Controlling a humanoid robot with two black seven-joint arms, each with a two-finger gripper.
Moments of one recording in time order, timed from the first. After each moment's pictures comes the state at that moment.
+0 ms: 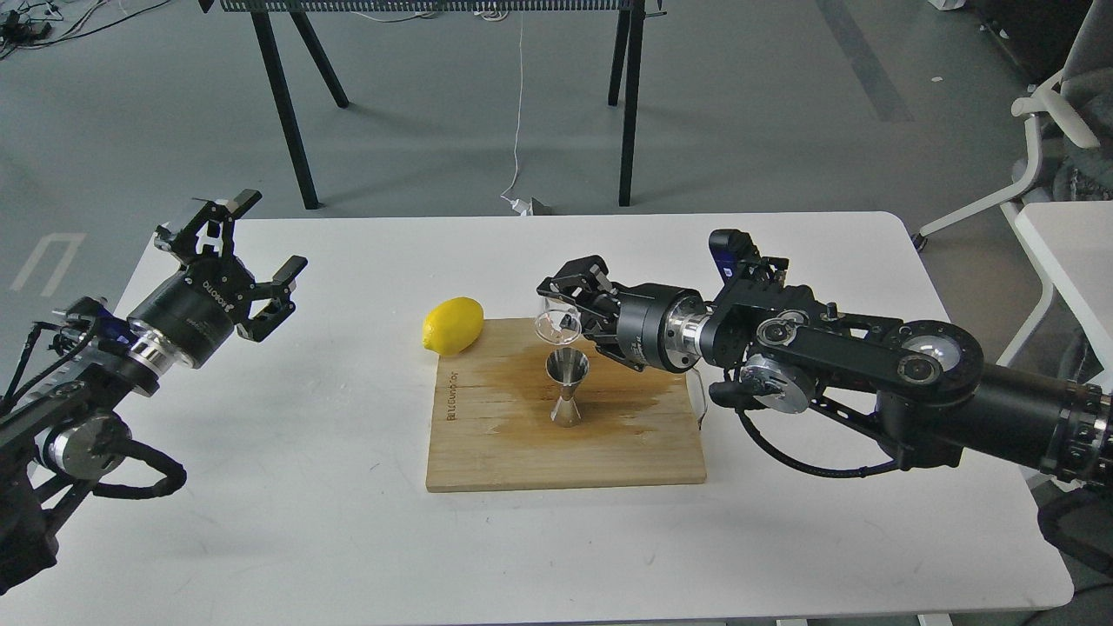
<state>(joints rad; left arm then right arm) -0.45 0.57 -0.79 -0.89 0.42 -0.49 -0.49 1.01 -0.30 0.15 1.29 -0.46 -0.07 -0.17</state>
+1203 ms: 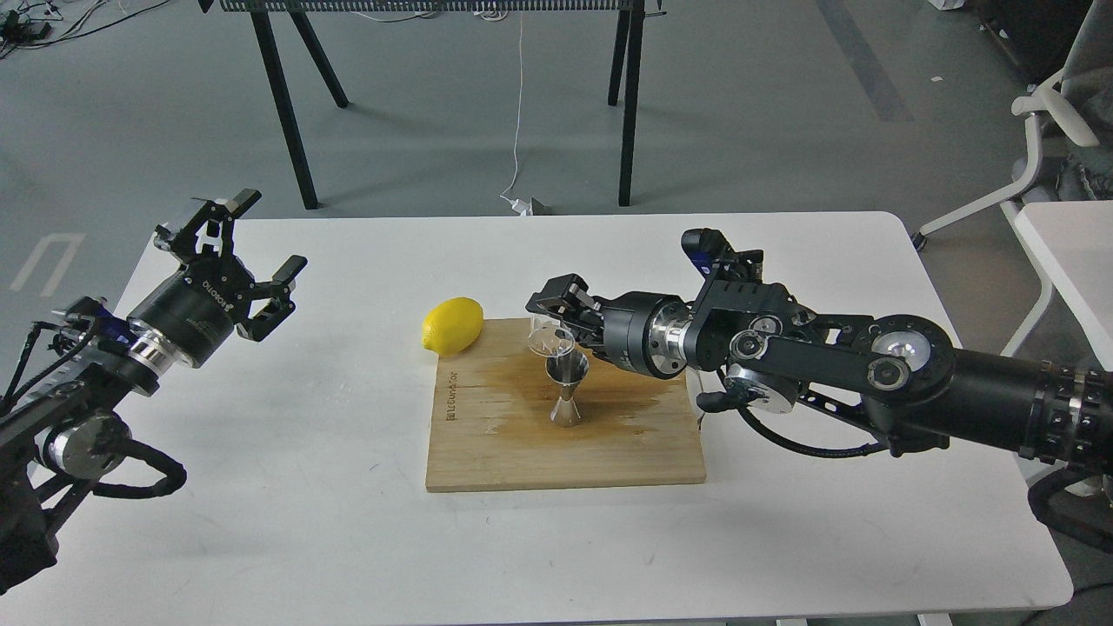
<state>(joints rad) -0.45 0.57 -0.79 -0.89 0.42 -0.49 -0.49 1.08 -0.26 0.04 1.27 -0.52 -0.06 -0.17</state>
